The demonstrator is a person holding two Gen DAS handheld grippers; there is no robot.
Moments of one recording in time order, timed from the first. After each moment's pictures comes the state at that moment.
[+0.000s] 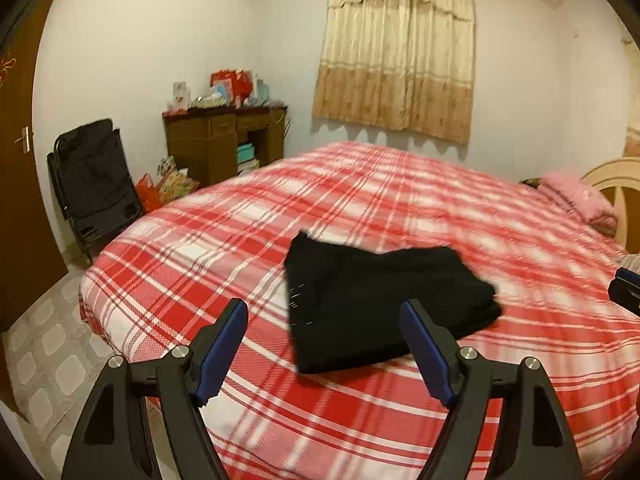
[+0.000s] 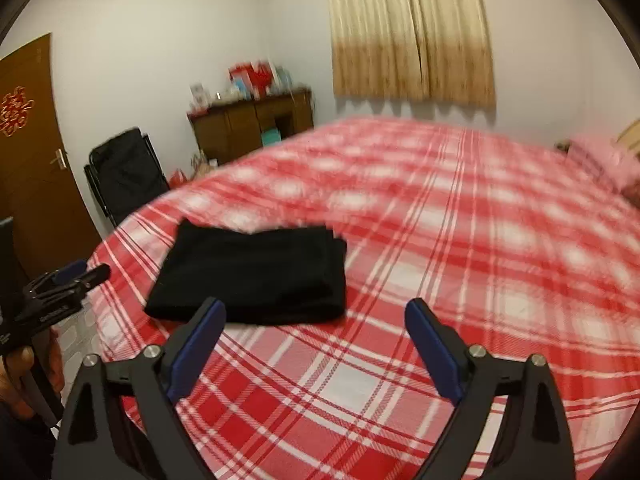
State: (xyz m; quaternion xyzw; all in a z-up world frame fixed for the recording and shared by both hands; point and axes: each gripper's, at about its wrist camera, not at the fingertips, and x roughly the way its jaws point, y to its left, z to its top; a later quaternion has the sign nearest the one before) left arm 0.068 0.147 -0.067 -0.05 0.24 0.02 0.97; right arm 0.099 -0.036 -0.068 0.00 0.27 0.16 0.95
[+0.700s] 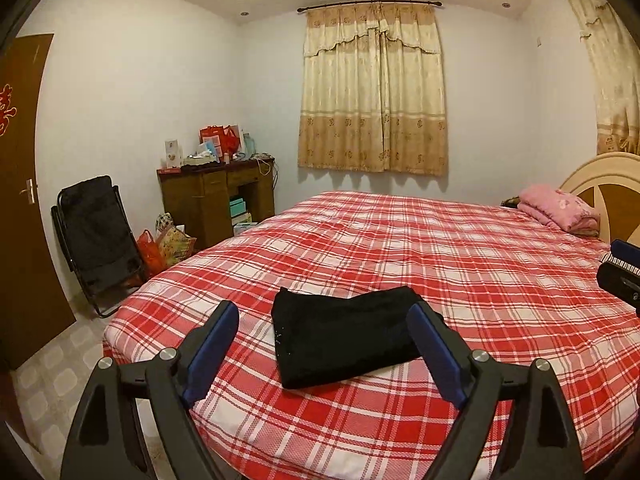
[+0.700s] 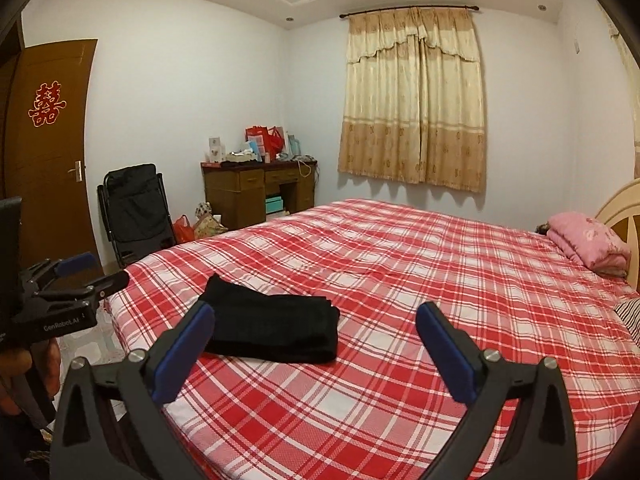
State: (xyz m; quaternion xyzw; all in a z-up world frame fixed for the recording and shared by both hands) left arm 0.005 0.112 -0.016 0.00 0.17 0.01 0.99; right arm 0.007 -0.032 -0.007 -0.04 0.14 0.15 0.98
